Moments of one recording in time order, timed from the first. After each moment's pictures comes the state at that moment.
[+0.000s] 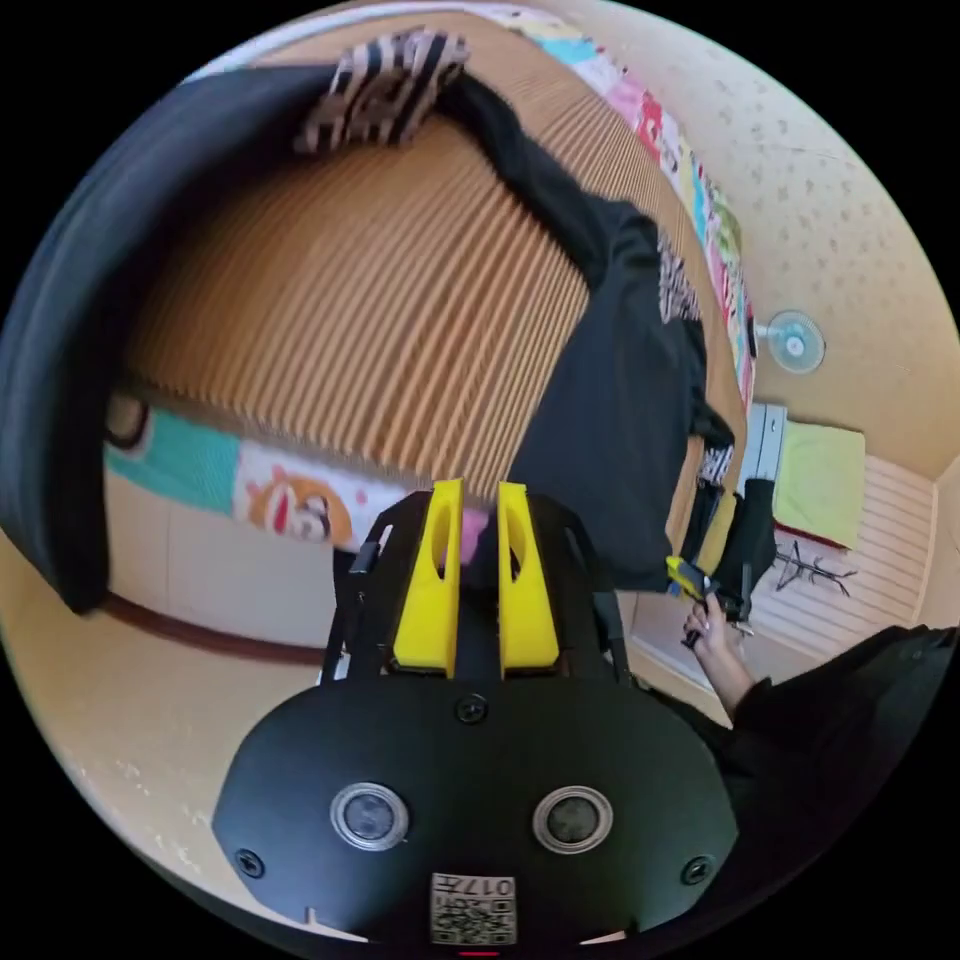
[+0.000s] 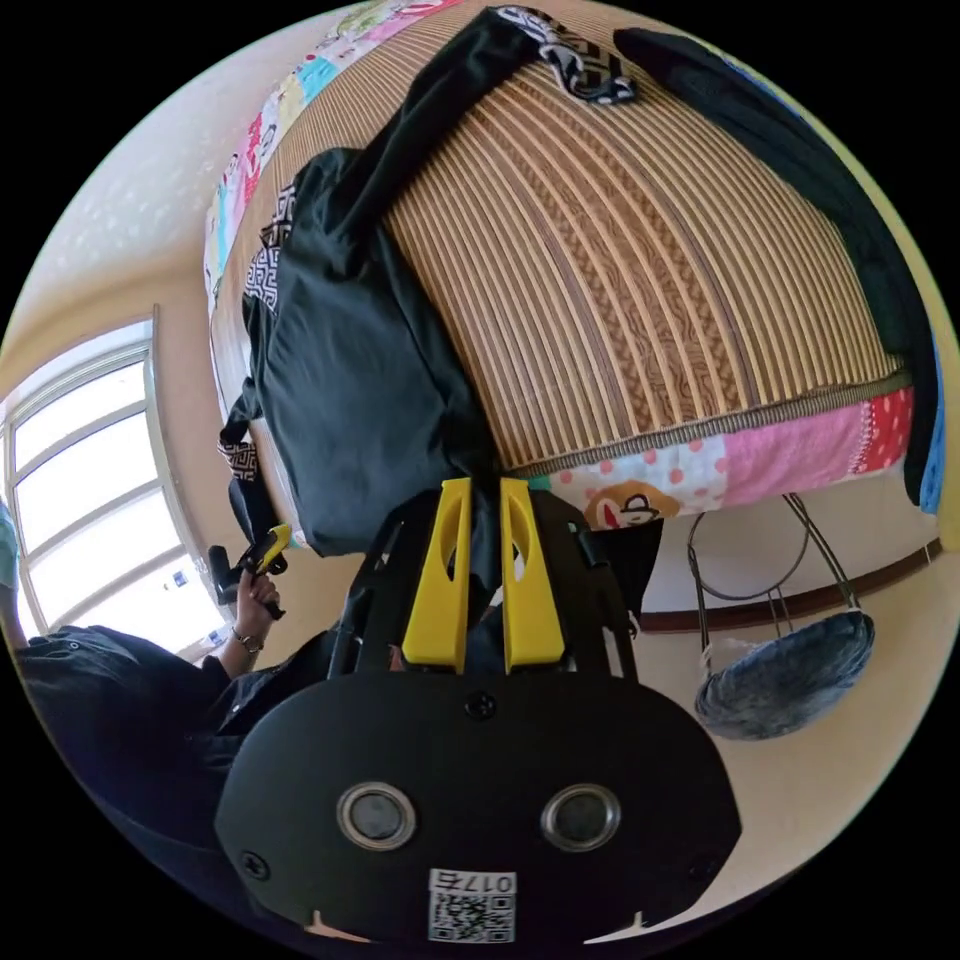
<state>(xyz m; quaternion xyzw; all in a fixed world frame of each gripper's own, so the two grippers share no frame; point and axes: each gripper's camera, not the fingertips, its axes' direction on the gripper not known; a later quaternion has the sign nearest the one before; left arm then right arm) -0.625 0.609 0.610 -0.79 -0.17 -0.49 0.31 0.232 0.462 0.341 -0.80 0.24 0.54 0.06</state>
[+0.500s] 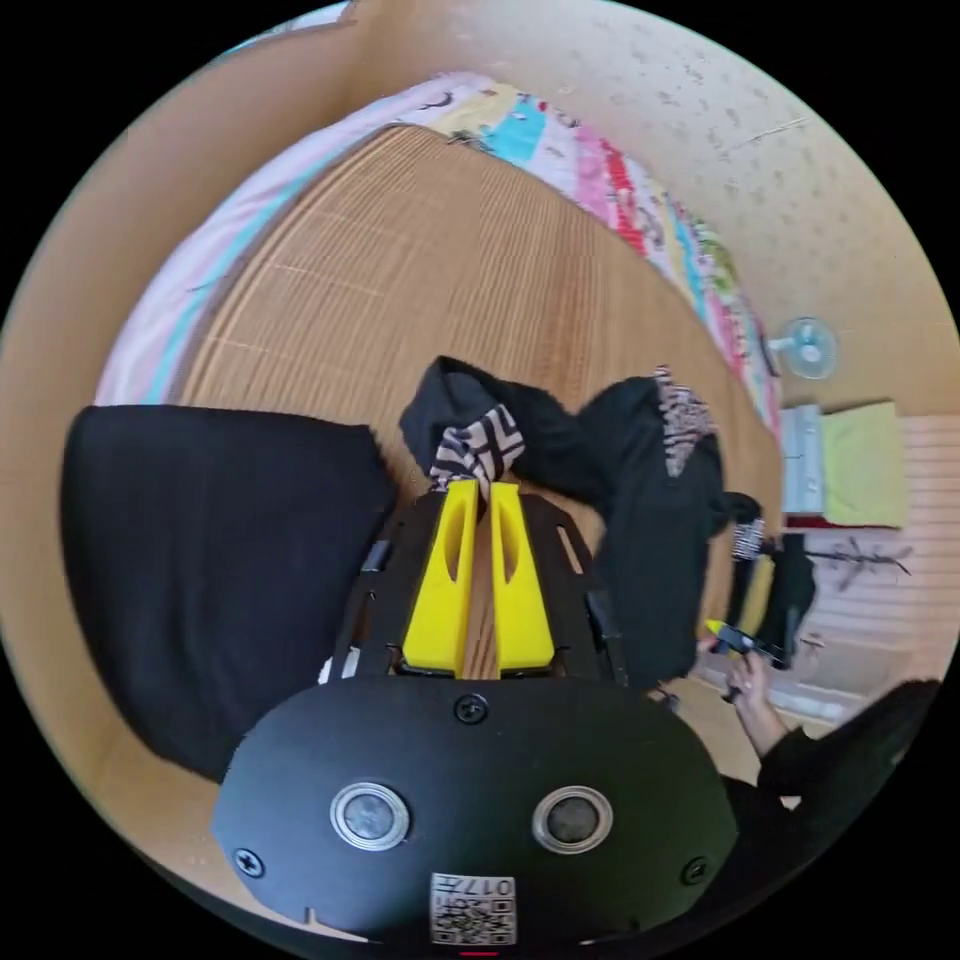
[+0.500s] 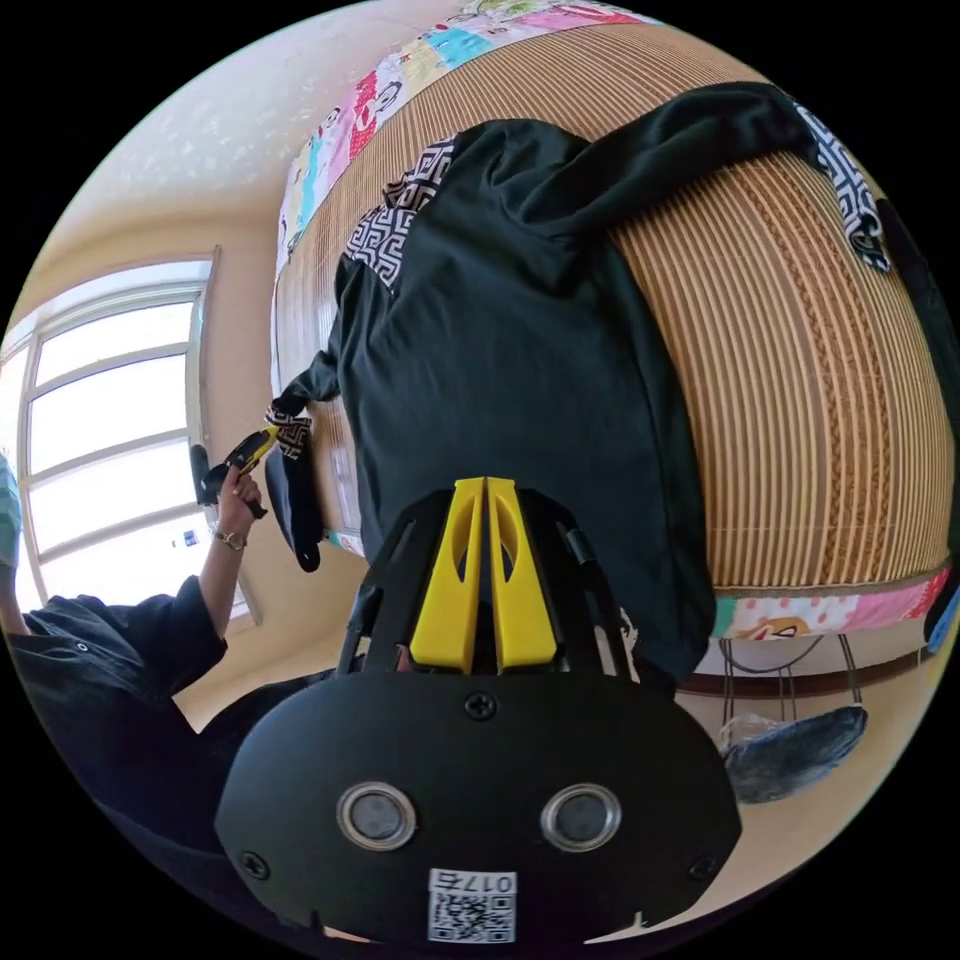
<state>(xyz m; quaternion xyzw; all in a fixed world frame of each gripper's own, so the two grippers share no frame) -0.770 0.620 0.712 -0.81 -0.14 -0.41 0.40 0.192 0.545 0.411 -0.79 0.17 0.58 0.12</state>
